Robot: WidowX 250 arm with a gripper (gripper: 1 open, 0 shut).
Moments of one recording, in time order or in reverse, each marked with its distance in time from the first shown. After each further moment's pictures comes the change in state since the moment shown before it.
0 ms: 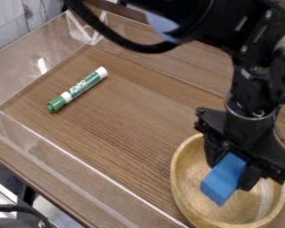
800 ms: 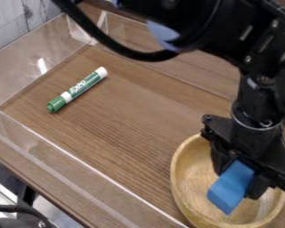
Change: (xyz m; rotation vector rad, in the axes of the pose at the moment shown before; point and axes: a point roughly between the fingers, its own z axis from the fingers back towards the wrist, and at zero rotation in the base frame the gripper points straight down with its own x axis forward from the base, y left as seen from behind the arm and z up) arm -0.004 -0.011 -0.003 -0.014 -0.020 -0.021
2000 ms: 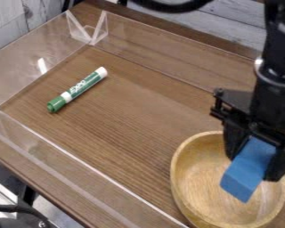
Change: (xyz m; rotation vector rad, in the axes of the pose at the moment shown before) arm 0.002 -0.018 0.035 -0.020 0.080 0.080
